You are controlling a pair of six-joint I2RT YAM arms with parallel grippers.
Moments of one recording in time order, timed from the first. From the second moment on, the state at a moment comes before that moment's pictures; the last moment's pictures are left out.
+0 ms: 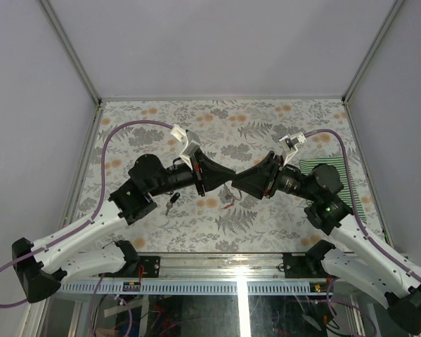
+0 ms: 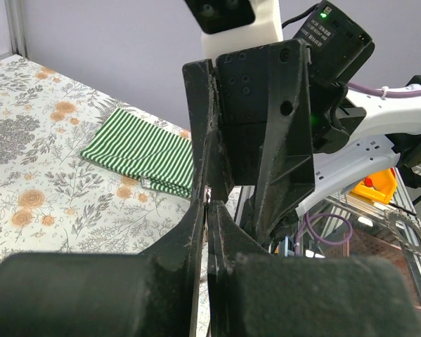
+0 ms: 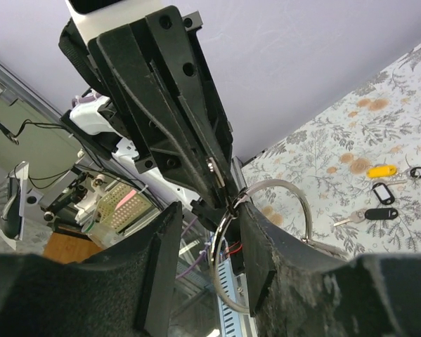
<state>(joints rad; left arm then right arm) -0.88 0.99 0.89 0.23 0.40 -0.40 0.64 0.78 0.65 0.38 -0.65 0.82</state>
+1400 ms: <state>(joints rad) -0.89 0.98 0.88 0.25 0.40 -0.43 0.65 0.76 0.63 0.27 -0.59 0.66</state>
